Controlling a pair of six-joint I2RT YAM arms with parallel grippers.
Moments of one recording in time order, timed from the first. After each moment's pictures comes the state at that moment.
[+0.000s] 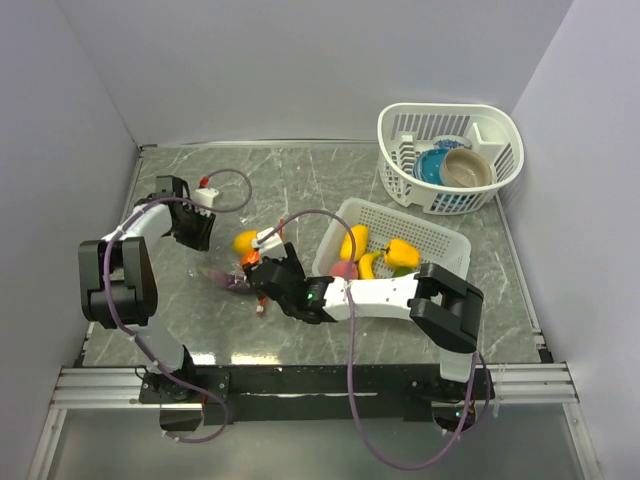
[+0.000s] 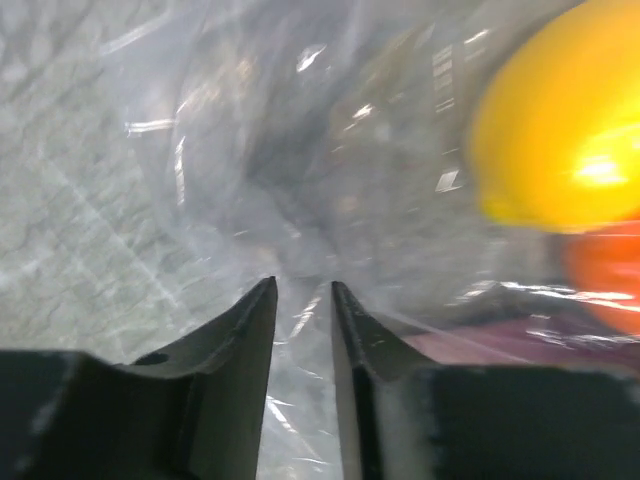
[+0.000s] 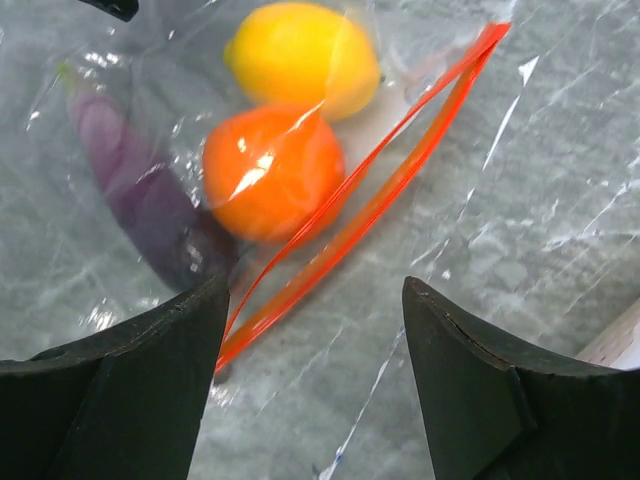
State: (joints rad) left arm 0.08 1.71 1.13 -0.57 0.27 0.49; right arm 1.22 1.83 1.18 0.05 0.65 0.35
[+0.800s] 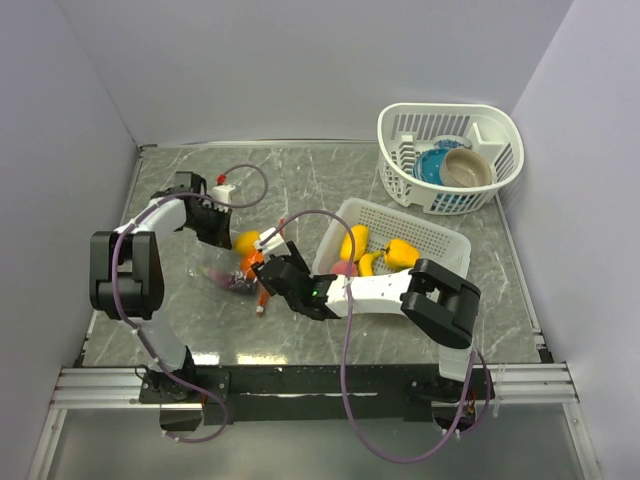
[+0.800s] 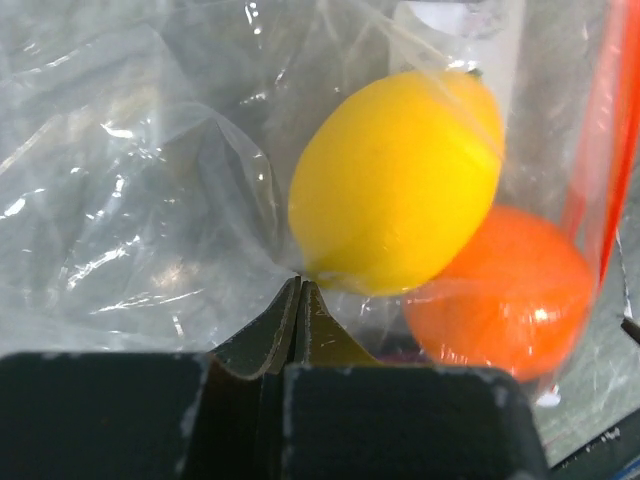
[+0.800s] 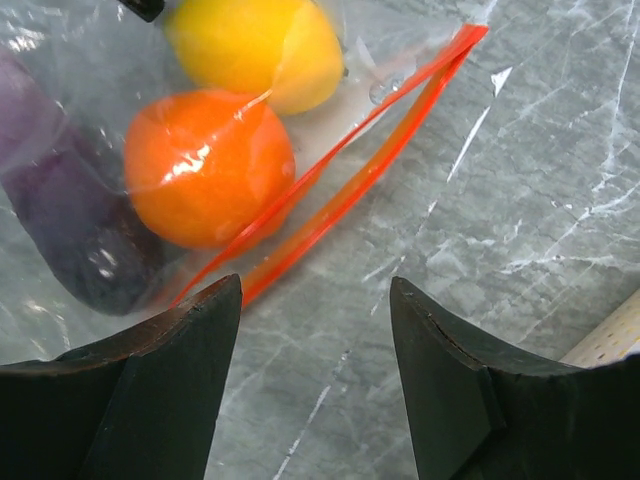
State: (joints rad) left arm -0.01 1.77 1.20 -0.63 0.46 0.34; right arm 1.16 1.86 1.11 0.16 0.61 0.19
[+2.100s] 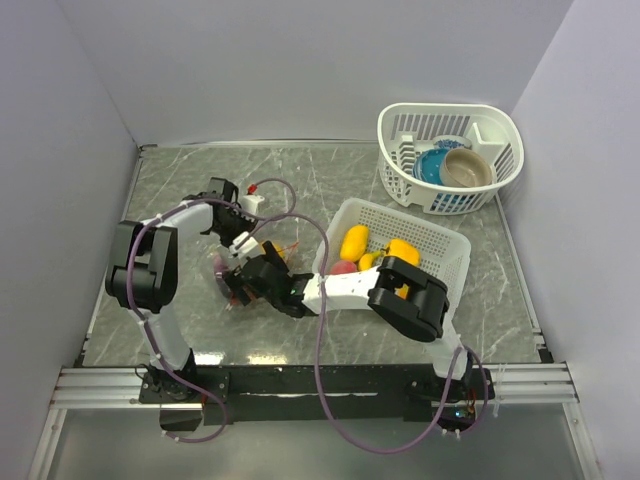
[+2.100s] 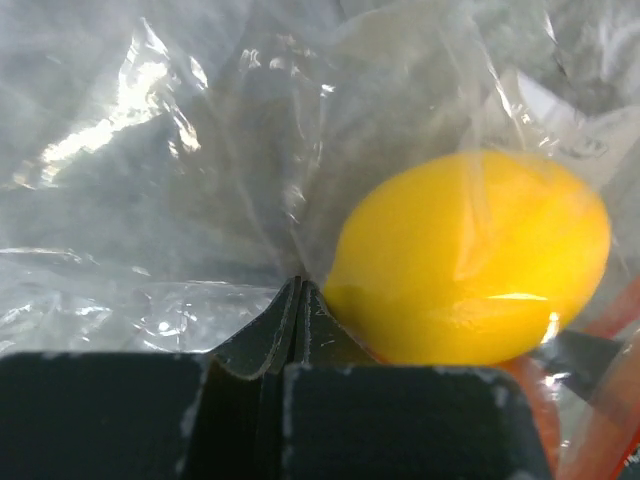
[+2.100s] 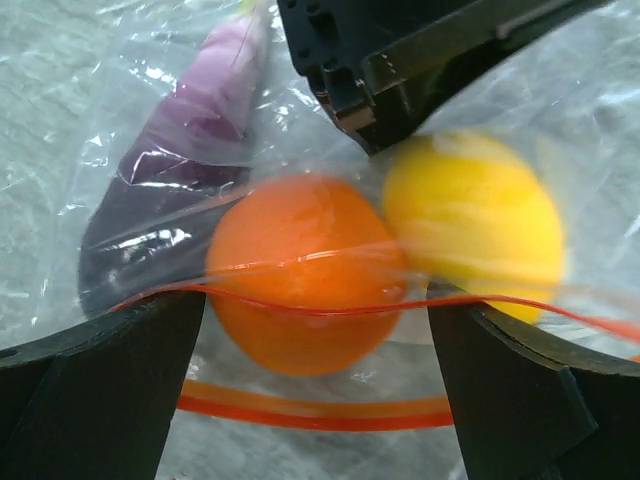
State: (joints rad) left arm -0.18 1.85 1.19 -0.55 0.39 0.32; right arm 1.17 2.05 1.28 0.21 0.43 0.17
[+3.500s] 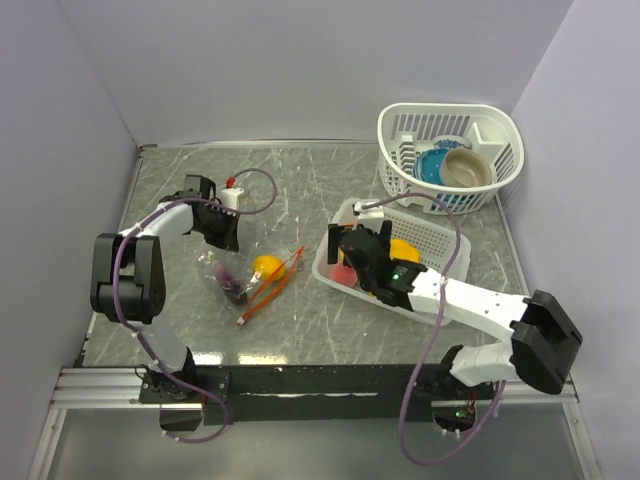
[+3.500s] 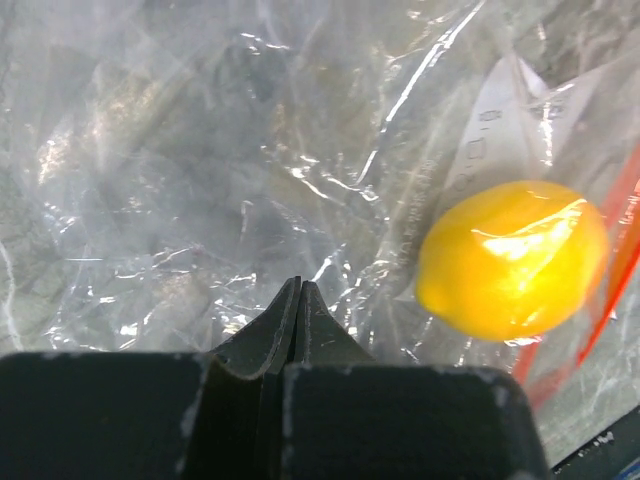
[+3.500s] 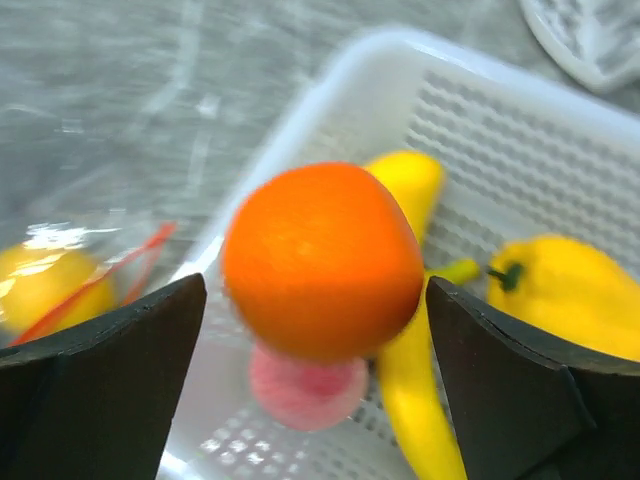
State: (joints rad) left arm -0.07 1.74 1.15 -0.57 0.45 0.31; right arm 0.90 1.30 0.81 -0.06 0.67 0.45
